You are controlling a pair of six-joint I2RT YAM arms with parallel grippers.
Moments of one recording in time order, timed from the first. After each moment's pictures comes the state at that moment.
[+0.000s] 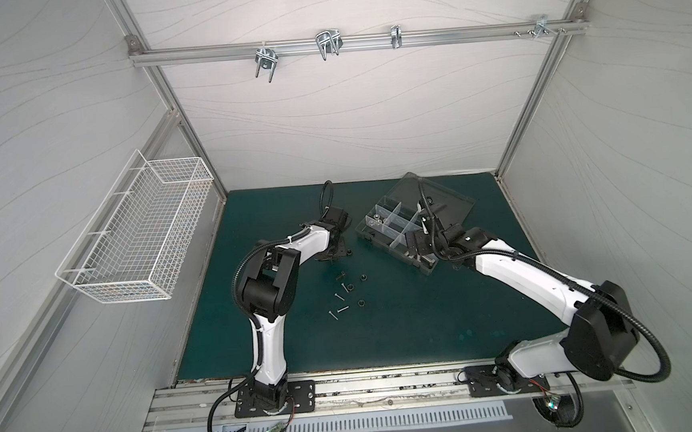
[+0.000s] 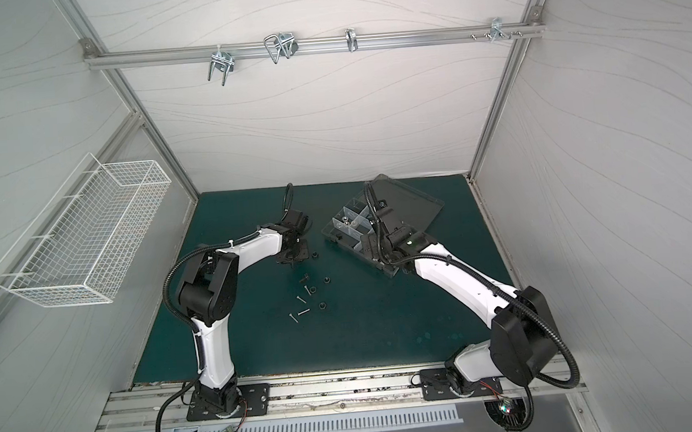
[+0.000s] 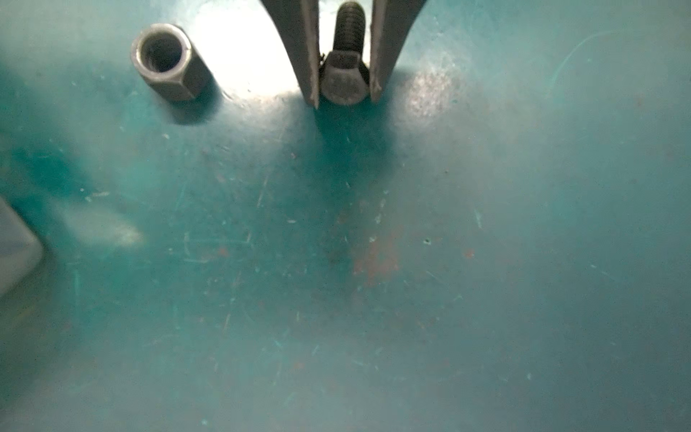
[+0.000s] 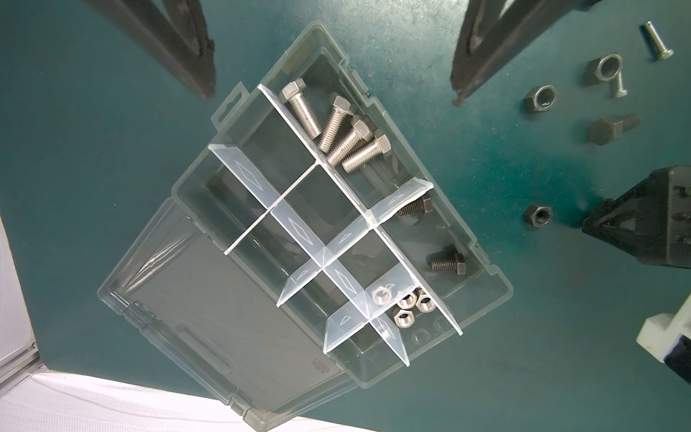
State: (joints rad) left arm -0.40 2.03 1.38 -0.61 -0.20 -0.49; right arm 0.63 1.39 1.08 -0.50 0.30 0.24
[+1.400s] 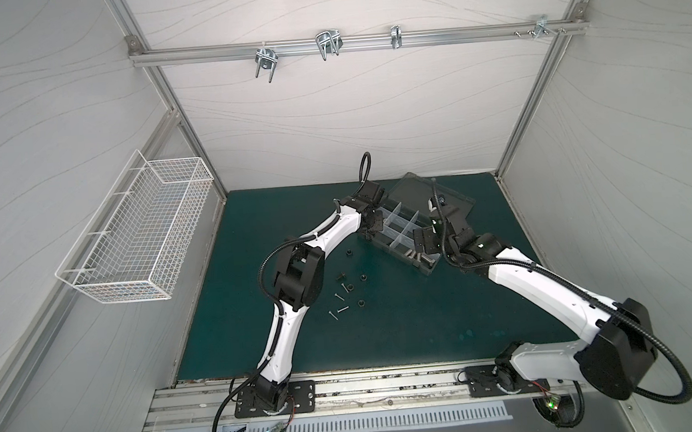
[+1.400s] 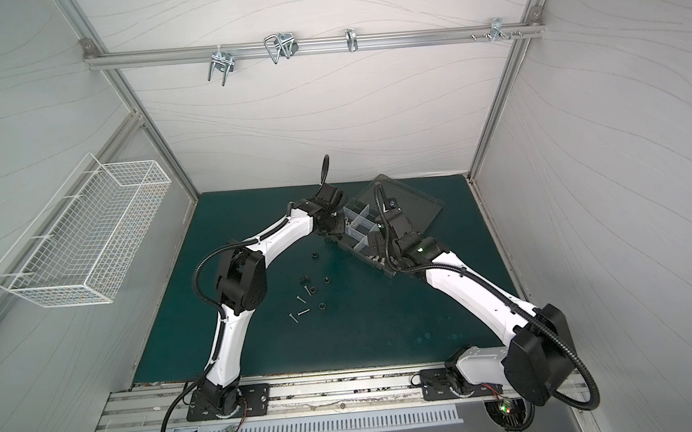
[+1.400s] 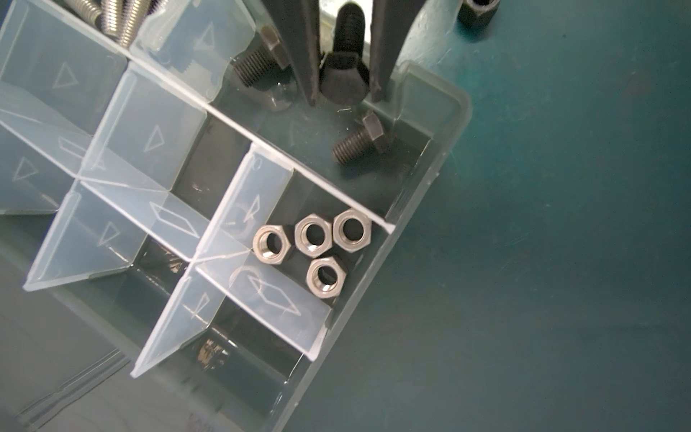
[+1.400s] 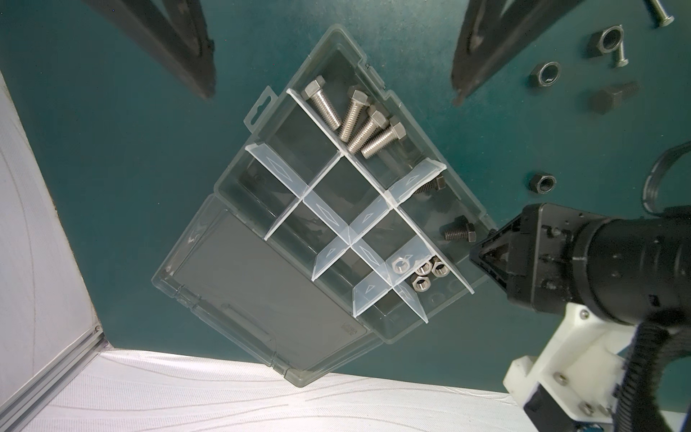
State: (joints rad) left arm -0.57 2.27 1.96 -0.74 -0.11 -0.45; right arm 0.63 1.28 1.03 -0.48 0.38 0.27
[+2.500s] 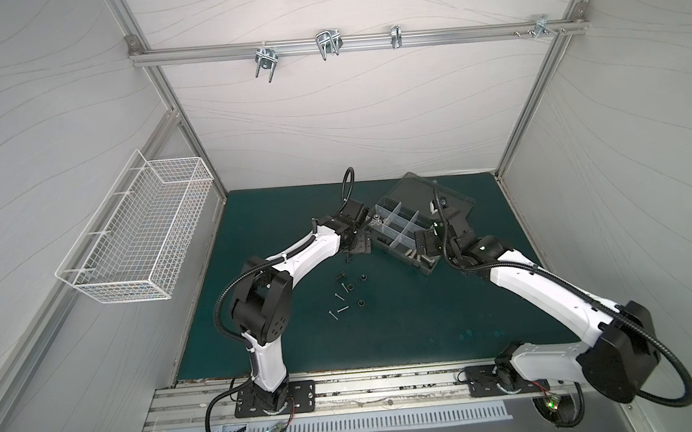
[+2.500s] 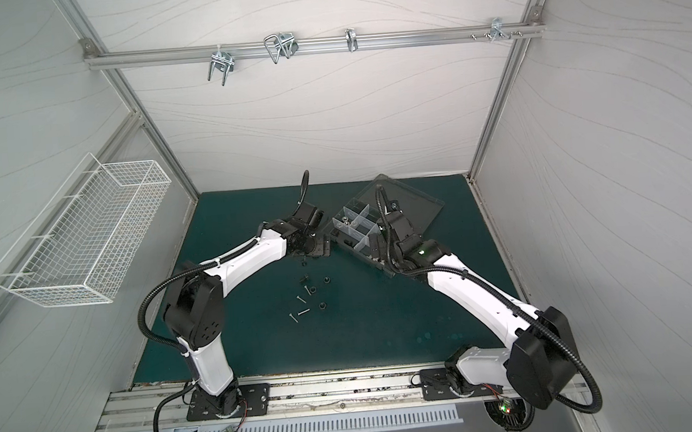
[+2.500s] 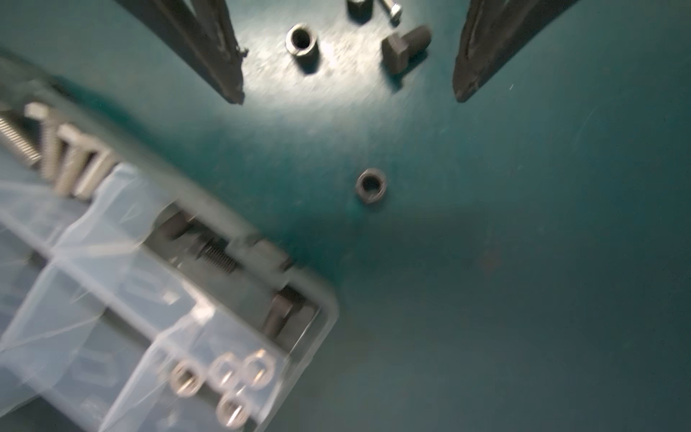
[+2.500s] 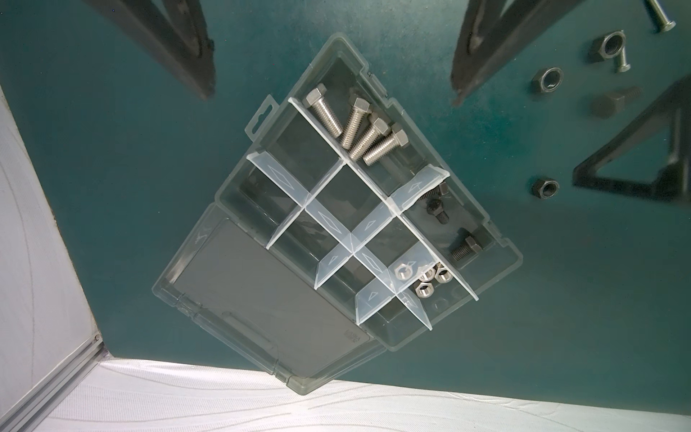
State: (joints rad) left arm -0.57 1.82 1.38 -0.69 -0.19 -0.48; right arm 0.63 1.26 1.01 -0.48 0.38 0.29
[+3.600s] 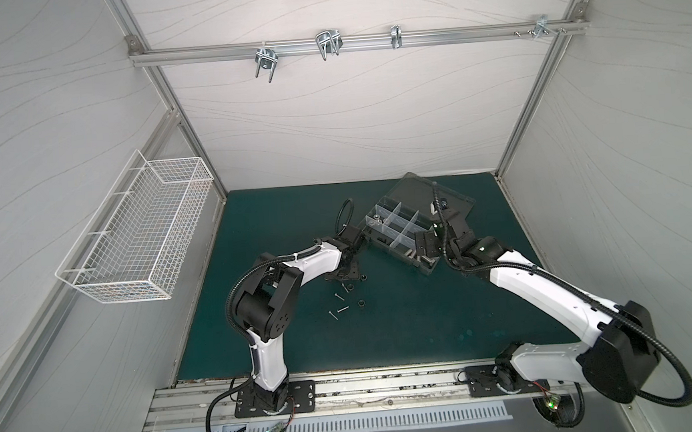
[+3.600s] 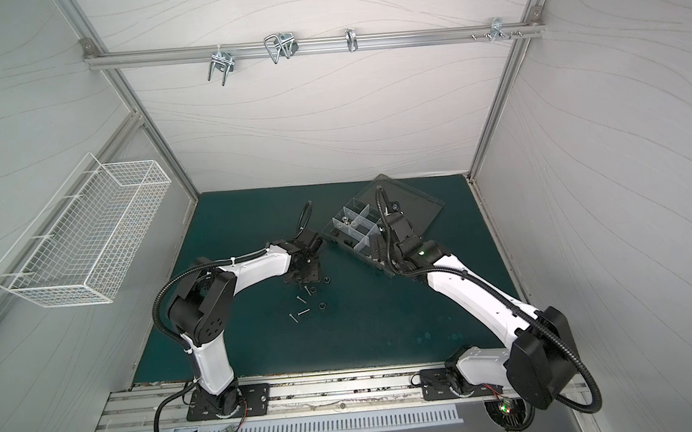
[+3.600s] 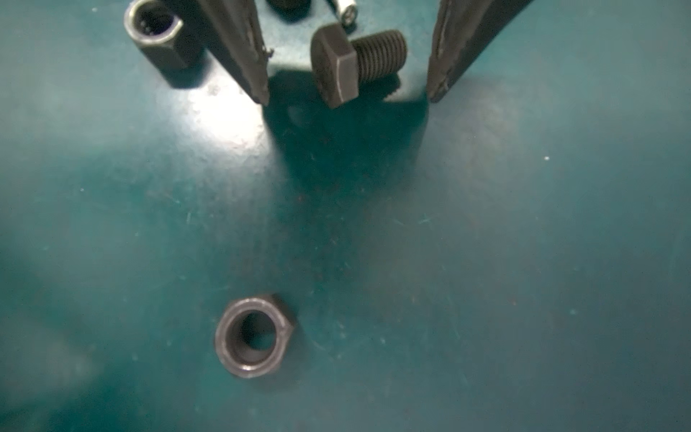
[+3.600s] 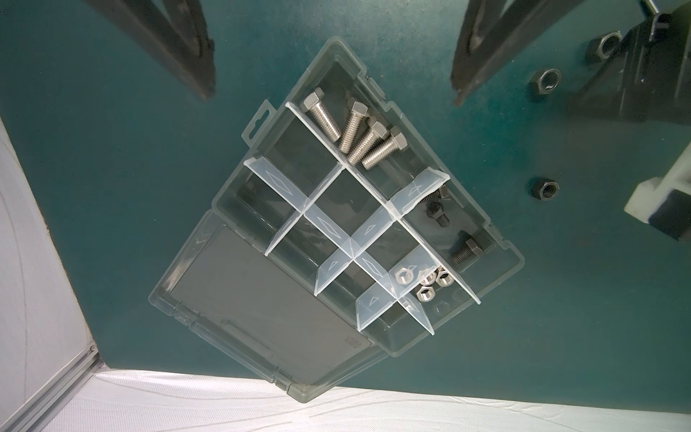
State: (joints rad) left arm -0.57 1.88 1.18 -0.64 -0.19 -0.57; right arm 0.63 1.26 1.00 -0.48 0.37 0.31
